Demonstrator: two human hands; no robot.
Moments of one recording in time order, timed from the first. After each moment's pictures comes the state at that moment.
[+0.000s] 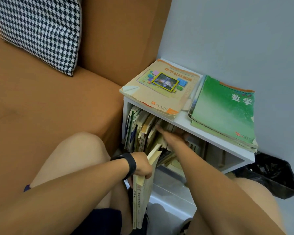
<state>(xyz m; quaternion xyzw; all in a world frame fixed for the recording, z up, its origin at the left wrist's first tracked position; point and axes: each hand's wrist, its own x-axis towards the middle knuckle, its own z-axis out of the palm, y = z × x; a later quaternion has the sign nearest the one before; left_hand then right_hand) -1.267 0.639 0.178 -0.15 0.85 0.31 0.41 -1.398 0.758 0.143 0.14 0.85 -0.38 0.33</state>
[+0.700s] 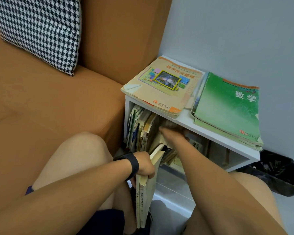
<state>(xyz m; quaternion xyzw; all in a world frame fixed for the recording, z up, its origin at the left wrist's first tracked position) -1.267 0.638 0.177 -0.15 0.84 0.31 0.41 -1.403 0.747 0.140 0.14 0.86 -0.36 0.34</state>
